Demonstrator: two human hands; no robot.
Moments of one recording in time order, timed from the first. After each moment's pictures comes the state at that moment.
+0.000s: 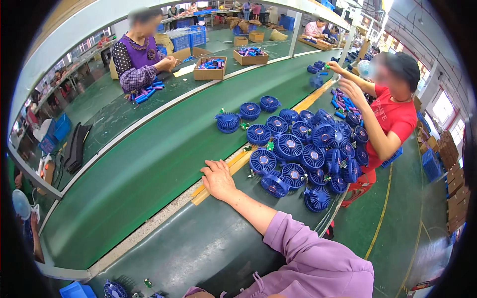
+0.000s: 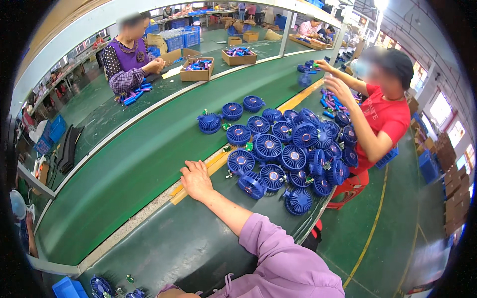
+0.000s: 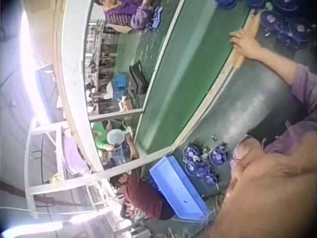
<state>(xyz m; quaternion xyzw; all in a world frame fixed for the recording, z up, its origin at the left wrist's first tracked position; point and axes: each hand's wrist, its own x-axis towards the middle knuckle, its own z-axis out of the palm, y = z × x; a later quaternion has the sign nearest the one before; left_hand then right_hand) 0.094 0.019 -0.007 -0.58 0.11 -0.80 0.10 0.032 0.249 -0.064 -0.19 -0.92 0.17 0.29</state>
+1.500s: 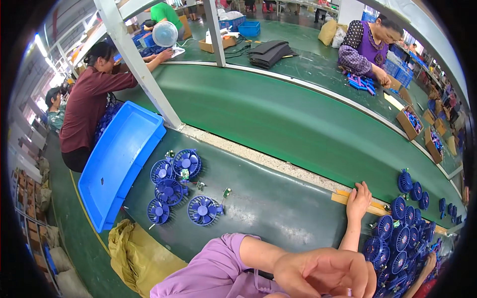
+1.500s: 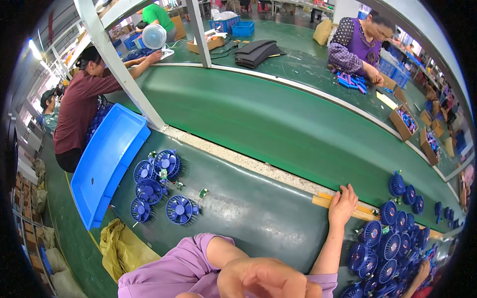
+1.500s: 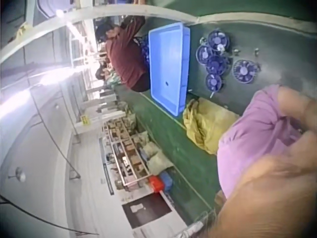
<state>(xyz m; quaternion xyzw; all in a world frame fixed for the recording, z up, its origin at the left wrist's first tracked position) 0.108 -0.016 0.151 -0.37 0.13 -0.79 -0.46 0.026 0.266 -0.075 -0.13 -0.95 0.10 0.28</state>
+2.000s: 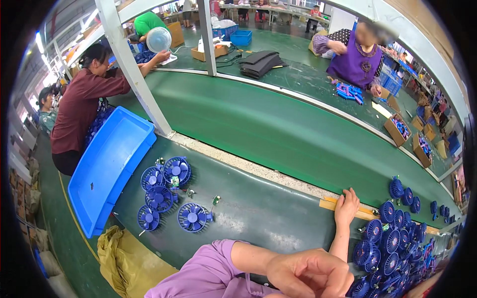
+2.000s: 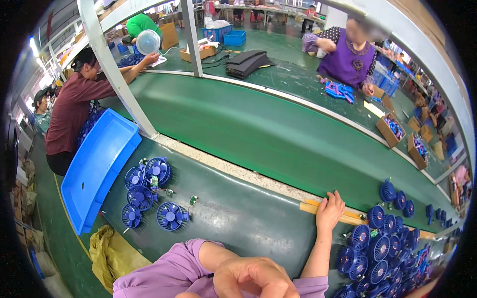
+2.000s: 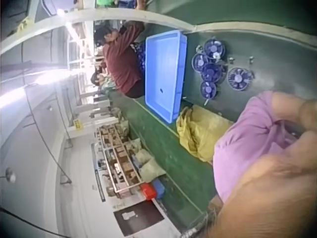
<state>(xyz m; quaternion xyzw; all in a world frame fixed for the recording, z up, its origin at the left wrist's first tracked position) 0.096 -0.013 0.141 -0.50 0.05 -0.75 -0.44 0.028 0.258 -0.070 -0.14 -0.94 0.11 0.28</state>
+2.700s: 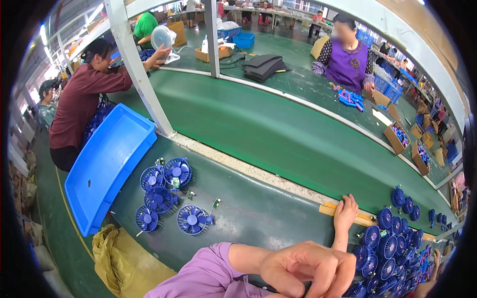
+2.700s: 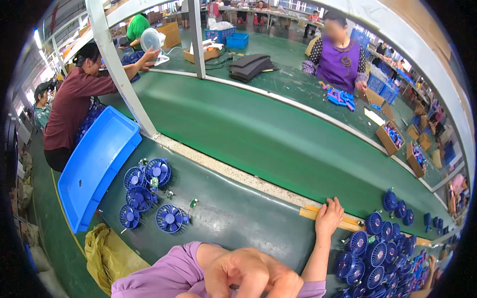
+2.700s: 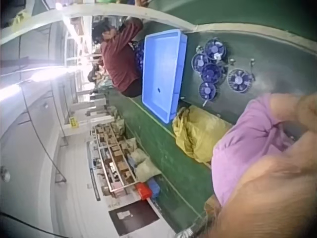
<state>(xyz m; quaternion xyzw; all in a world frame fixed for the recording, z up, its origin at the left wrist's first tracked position) 0.085 -0.021 0.151 -0.51 0.07 -0.81 -0.28 0.027 0.262 -0.076 -0.14 -0.95 0.10 0.27</state>
